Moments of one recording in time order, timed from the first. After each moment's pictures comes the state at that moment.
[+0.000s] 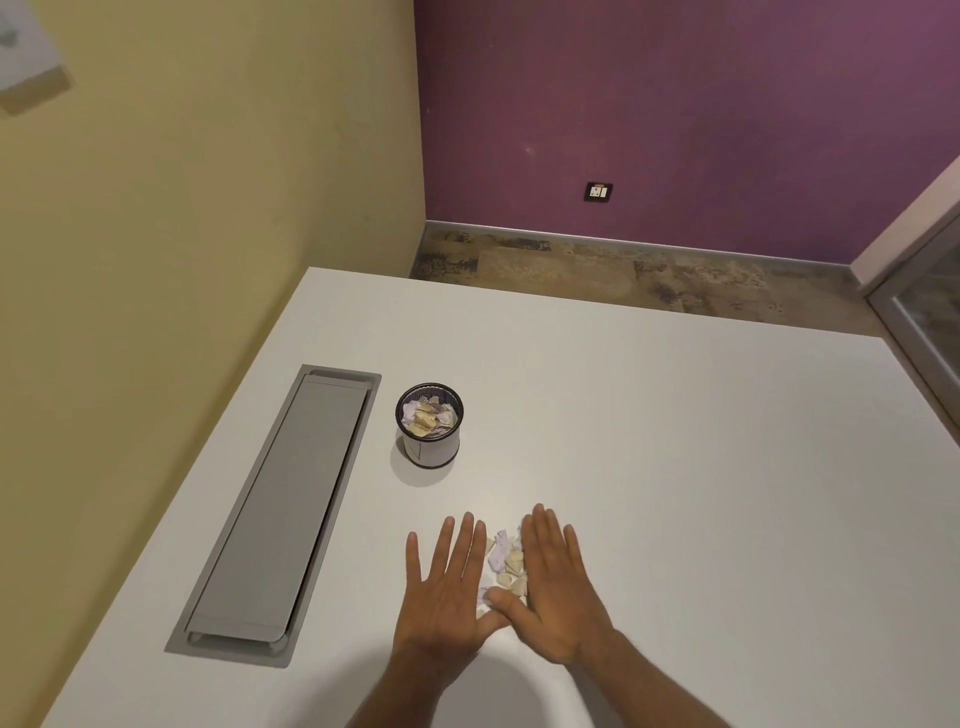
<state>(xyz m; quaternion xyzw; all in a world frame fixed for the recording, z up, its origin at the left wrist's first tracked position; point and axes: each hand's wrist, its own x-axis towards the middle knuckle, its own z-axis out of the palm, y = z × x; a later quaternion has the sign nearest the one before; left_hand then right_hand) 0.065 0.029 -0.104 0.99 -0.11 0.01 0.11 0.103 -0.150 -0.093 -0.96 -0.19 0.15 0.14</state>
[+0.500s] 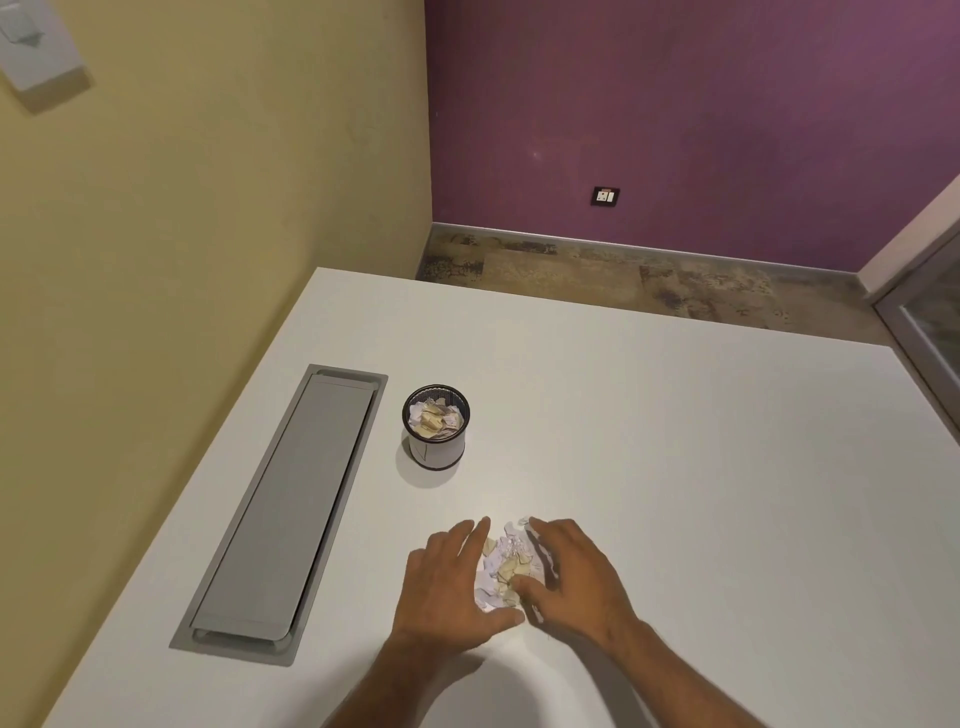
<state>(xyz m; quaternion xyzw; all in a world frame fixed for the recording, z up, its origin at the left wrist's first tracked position) 0.082 0.035 -0.069 0.97 -0.01 -0.12 0.19 0.119 -0.156 -0.055 -0.95 -0.10 0.13 0.27</state>
